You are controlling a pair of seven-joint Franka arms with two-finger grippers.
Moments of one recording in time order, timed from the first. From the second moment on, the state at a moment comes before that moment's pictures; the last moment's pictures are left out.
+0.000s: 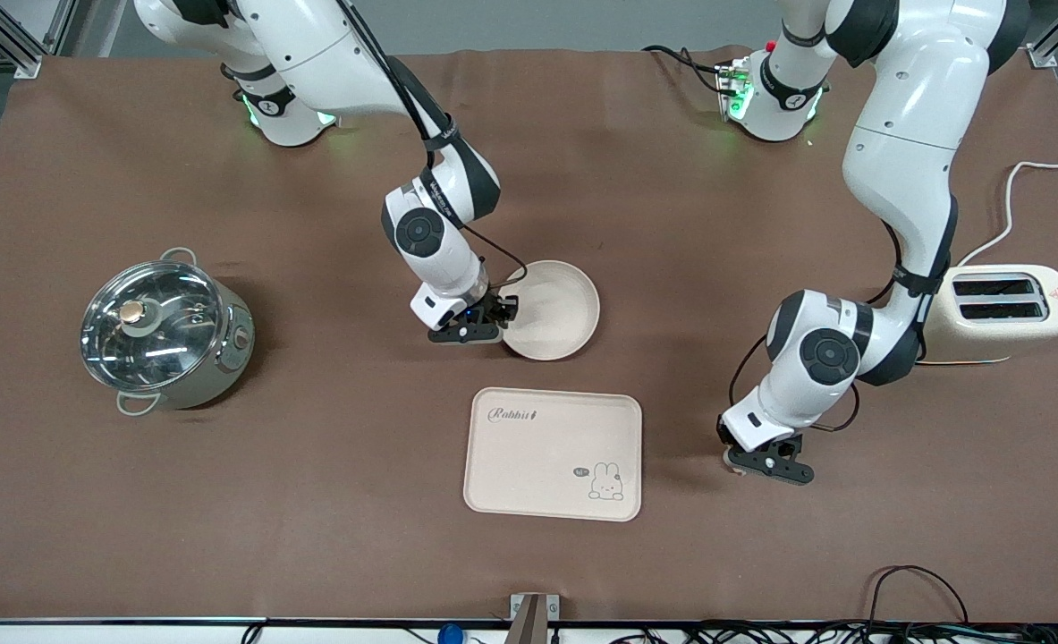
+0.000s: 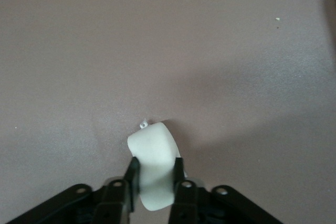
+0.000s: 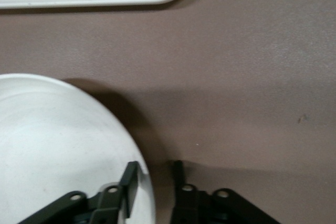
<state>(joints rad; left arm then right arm) -0.13 0.78 -0.13 -1.59 0.23 2.56 -0.08 0.75 0.63 -0.02 -1.89 0.34 2.68 0.46</state>
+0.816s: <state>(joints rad) -0.19 0.69 -0.44 -1.56 0.17 2.30 -0.76 0.75 0.62 -0.03 -1.82 0.55 2.74 0.46</state>
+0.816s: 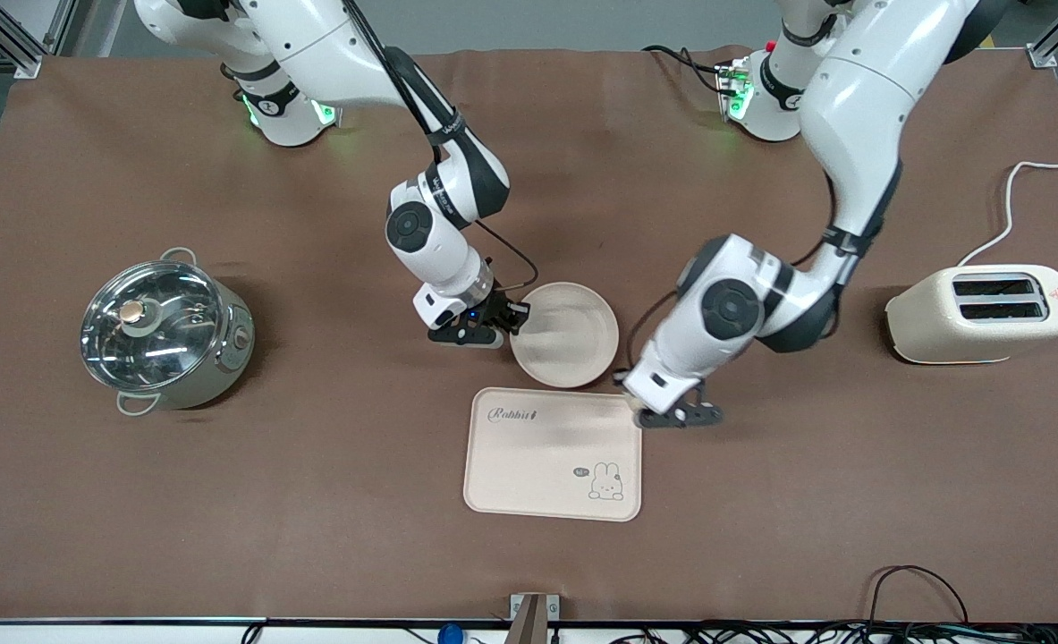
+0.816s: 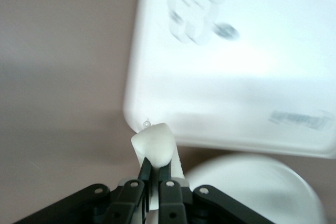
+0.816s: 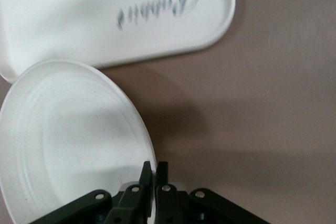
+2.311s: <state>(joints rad) -0.05 0.47 -0.47 -1.55 0.17 1.99 -0.56 0.61 0.89 -0.03 -1.43 0.56 2.68 0.45</state>
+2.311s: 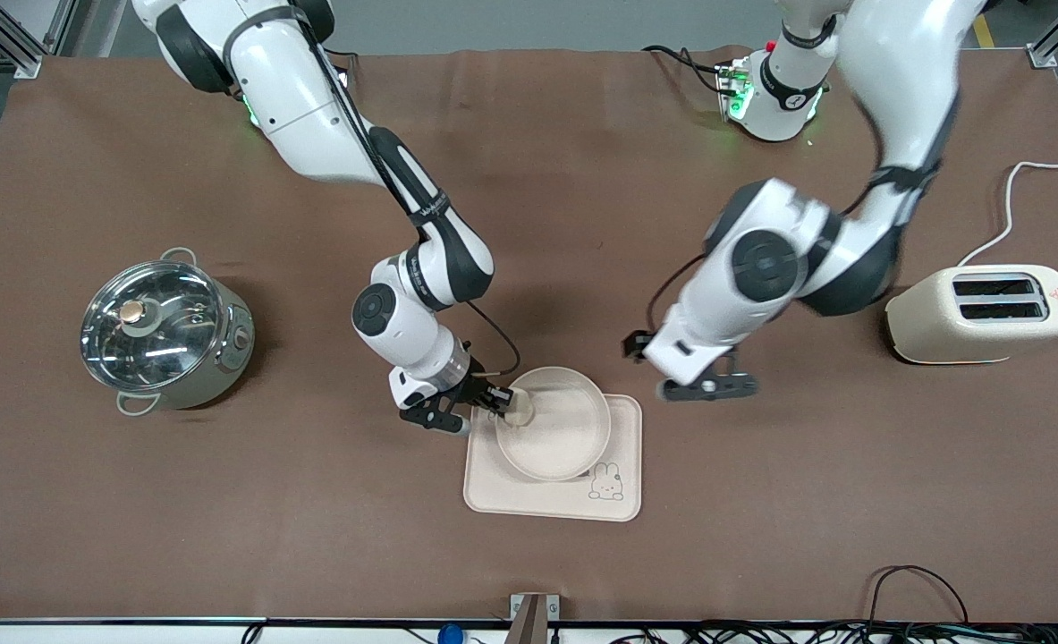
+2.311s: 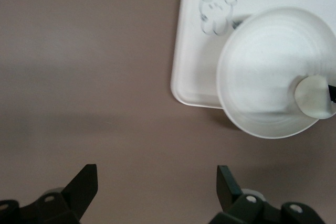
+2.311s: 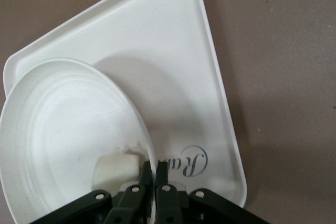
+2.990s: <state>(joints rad) 0.32 0.08 -0.47 -1.55 0.01 1.73 -0.07 0.58 0.95 -0.04 -1.34 0.56 2.68 0.45</state>
